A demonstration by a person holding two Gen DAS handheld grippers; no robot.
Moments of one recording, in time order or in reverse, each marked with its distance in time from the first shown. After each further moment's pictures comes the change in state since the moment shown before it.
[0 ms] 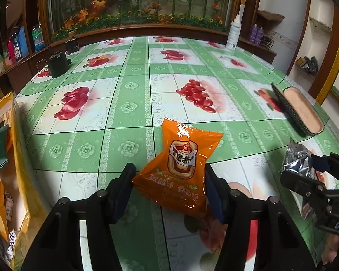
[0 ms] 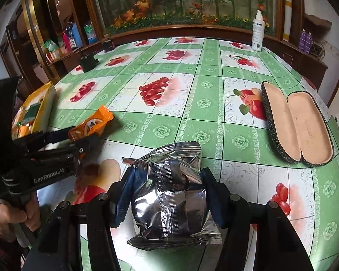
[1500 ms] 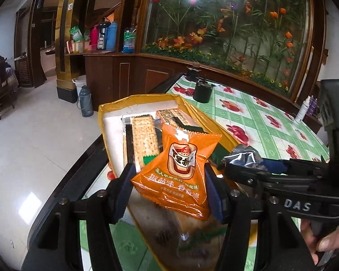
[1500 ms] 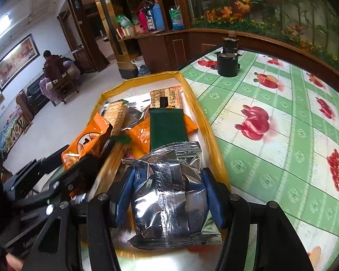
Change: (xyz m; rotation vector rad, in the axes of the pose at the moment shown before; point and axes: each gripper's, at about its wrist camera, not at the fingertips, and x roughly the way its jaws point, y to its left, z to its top) left arm -0.144 0.242 -0.068 -0.348 -0.257 0.263; right arm 0.077 0.300 0.071 -0.279 0.045 0.323
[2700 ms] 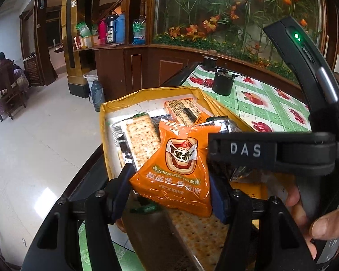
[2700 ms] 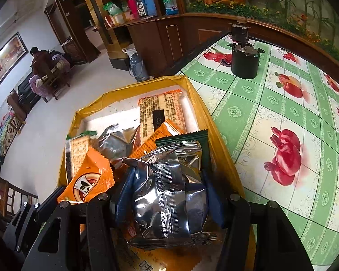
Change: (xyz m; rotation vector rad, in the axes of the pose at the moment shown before) left arm 0.040 0.001 0.015 0.028 0.069 0.115; right arm 0.081 0.010 0.070 0.036 0.101 -0.031
